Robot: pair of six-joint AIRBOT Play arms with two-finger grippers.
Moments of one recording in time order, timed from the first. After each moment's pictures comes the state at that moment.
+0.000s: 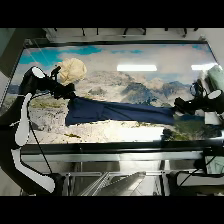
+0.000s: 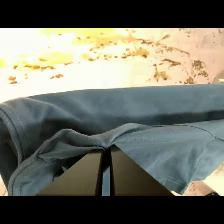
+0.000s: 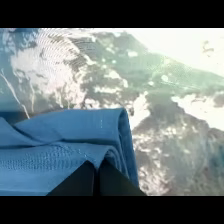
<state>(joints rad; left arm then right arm) 0.02 -1.83 1.67 1.06 -1.33 -1.51 -0.38 -1.51 1.09 -1.03 1.03 1.33</state>
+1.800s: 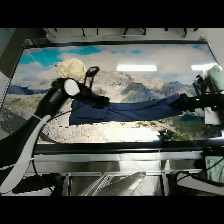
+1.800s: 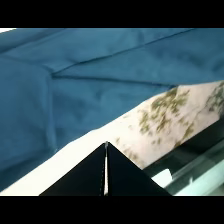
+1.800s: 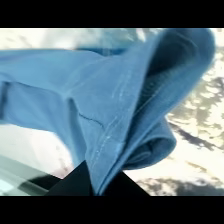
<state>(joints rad) -0.55 -1.48 1.39 1.17 -1.04 -1.62 -0.42 -1.31 1.12 -0.78 1.38 1.15</state>
